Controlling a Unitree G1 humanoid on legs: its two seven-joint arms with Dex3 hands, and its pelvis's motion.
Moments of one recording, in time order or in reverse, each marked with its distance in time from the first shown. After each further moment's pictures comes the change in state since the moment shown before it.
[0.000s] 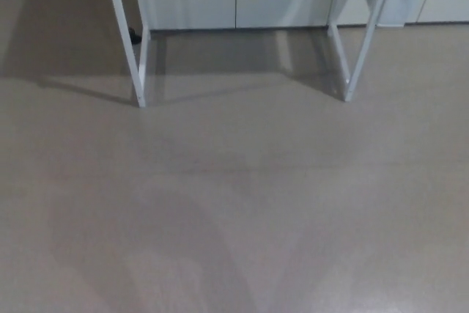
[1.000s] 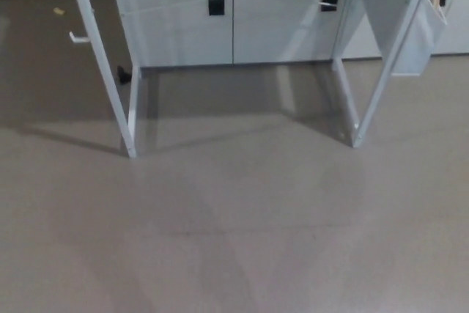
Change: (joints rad) left_arm 0.000 0.007 -0.021 -0.008 0.009 0.000 0.011; right_arm 0.015 -0.007 0.041 -0.004 -0.012 -0.030 -0.021
